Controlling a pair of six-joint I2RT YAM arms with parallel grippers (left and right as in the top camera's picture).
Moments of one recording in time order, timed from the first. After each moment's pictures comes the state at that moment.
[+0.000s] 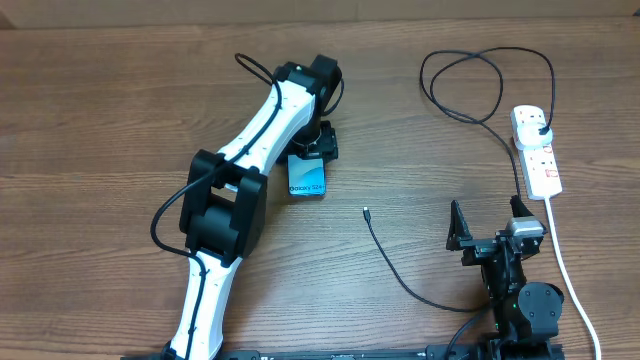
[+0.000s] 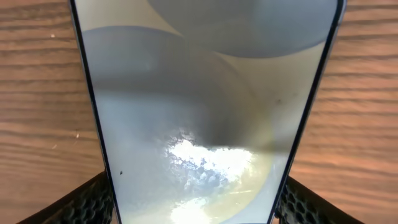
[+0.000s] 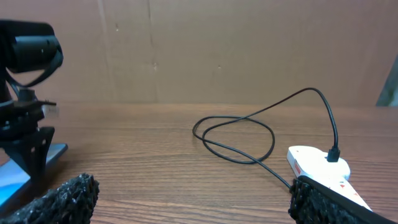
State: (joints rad) left arm -0.45 2.35 2.03 -1.30 0.02 -0.57; right arm 0.03 0.01 0.02 -0.04 -0.04 0.01
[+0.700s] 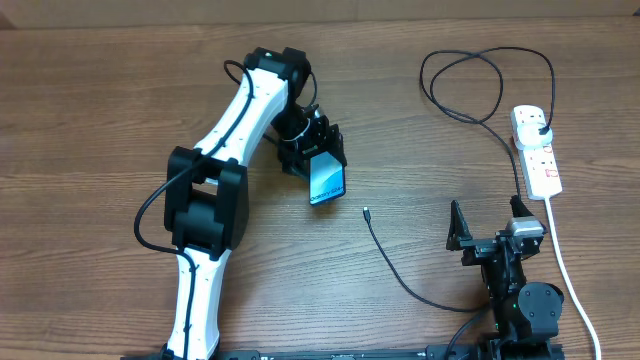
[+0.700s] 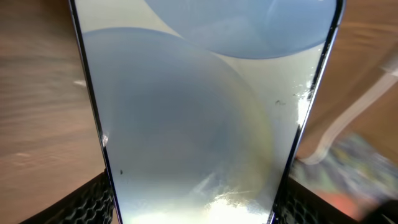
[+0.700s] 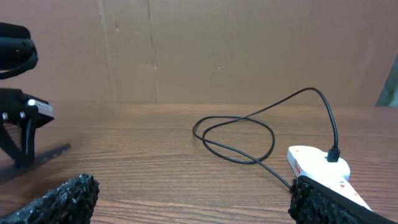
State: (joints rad) left arm -0.34 2.35 2.05 -1.45 0.62 -0.40; right arm 0.03 0.01 0.02 -0.04 -0.04 0.01
